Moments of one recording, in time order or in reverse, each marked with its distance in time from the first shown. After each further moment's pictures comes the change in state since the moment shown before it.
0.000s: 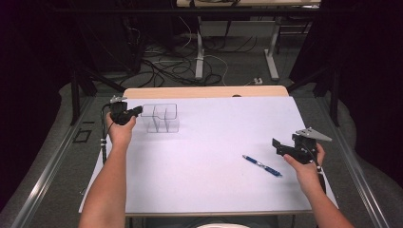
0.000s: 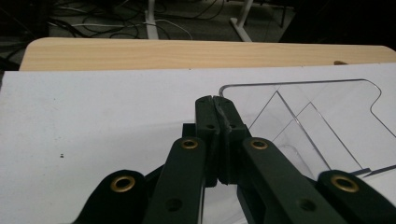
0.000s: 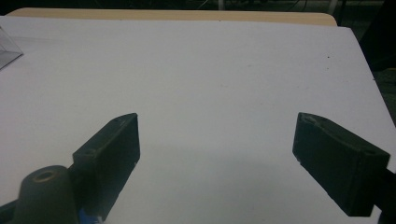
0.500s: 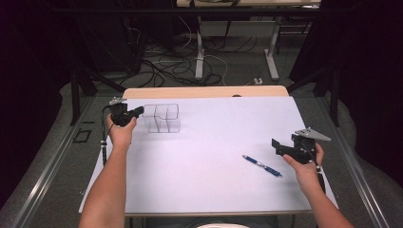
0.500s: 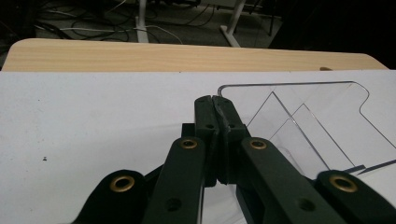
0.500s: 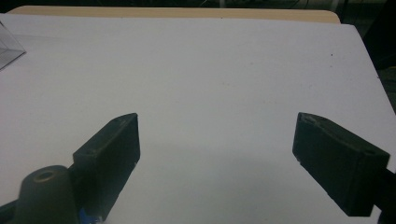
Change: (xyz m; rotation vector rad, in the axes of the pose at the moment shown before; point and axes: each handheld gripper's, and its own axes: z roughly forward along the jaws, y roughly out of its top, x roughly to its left) left arm -0.002 -0.005 0.001 -0.025 -0.033 -0.013; right arm 0.001 -0.001 0.002 0.015 0.000 0.008
